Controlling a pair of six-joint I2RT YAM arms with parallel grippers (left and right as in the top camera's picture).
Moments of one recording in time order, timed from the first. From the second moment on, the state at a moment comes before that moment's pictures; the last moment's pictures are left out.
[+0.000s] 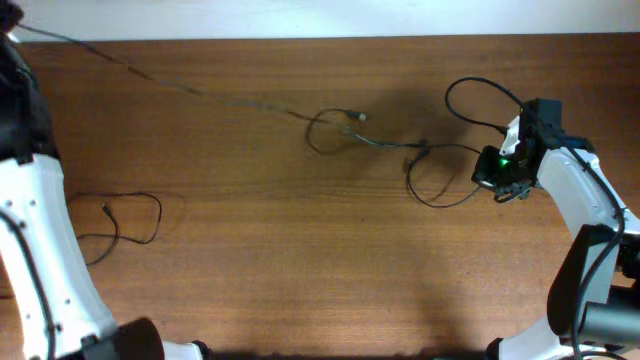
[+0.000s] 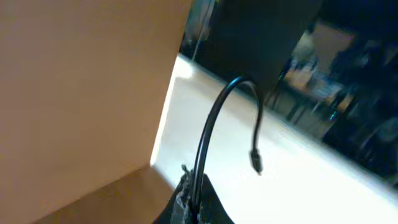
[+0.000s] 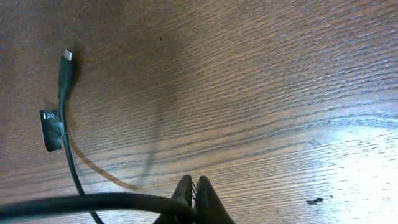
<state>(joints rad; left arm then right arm) 0.36 1.60 1.92 -0.41 -0.33 -0.33 -0.16 1.78 1.19 -0.74 -0.20 0.26</state>
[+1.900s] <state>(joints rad) 0.26 1.39 1.93 -0.25 0.83 -0.38 0.57 2.17 1.65 -0.83 -0.93 -0.14</state>
